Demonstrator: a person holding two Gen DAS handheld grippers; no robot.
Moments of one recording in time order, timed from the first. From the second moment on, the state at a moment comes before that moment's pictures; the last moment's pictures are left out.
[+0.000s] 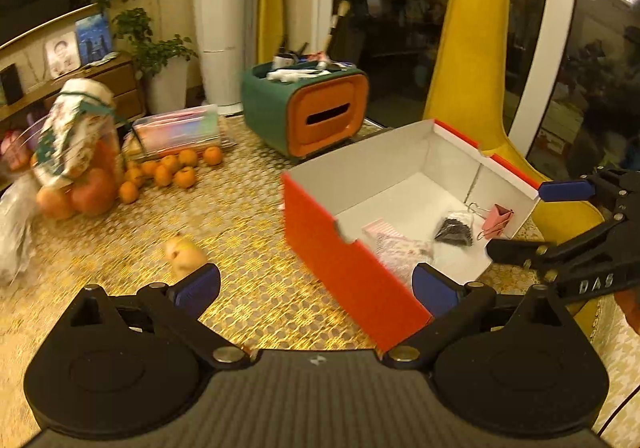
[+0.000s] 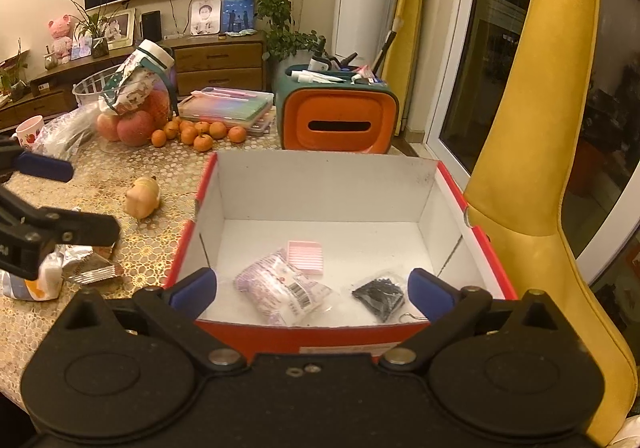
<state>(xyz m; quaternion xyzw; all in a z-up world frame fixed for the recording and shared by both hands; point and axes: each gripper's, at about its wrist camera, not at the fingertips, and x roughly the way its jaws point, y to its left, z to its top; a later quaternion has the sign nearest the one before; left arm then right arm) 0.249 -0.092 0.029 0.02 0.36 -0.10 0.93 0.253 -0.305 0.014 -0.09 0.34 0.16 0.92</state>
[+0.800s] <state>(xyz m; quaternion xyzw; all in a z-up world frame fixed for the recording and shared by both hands) 0.130 0.023 0.011 0.01 0.31 -0.02 0.95 0.182 -0.221 0.023 -0.11 0.30 0.23 0.92</state>
